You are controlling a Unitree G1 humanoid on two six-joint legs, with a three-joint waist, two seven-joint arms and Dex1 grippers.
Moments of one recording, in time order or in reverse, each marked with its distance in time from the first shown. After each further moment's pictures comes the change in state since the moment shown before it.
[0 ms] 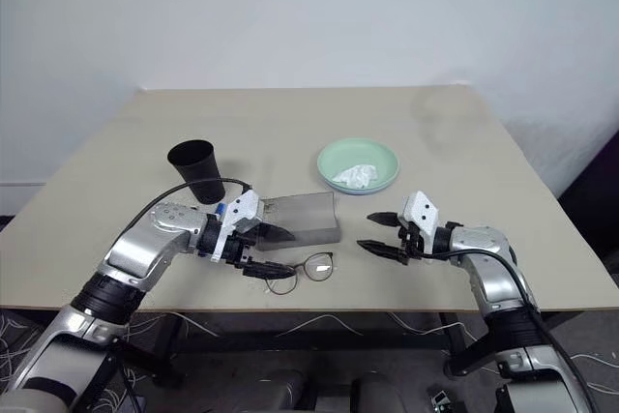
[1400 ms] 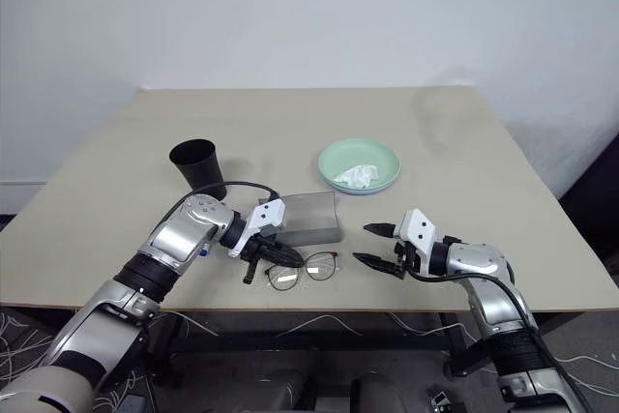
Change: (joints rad) left arm -0.129 -0.125 -0.074 0.270 0.169 -0.142 -0.109; right arm 0.109 -0.004 0.015 -0.096 -0.009 -0.065 -0.049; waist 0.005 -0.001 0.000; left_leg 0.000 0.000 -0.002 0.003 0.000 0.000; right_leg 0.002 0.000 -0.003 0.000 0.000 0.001
